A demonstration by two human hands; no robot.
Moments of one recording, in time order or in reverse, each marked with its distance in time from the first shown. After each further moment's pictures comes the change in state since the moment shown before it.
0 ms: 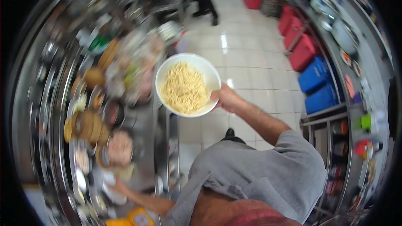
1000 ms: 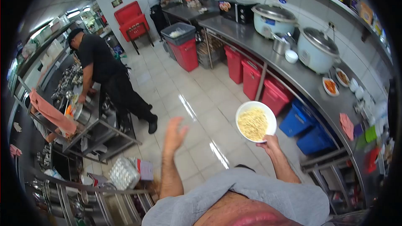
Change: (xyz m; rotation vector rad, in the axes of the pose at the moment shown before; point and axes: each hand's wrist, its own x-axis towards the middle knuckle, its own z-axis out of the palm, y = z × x) left_hand -0.336 1.130 0.491 -0.919 -1.226 1.258; right_hand 0.184 -0.291 -0.685 0.527 1.090 -0.352
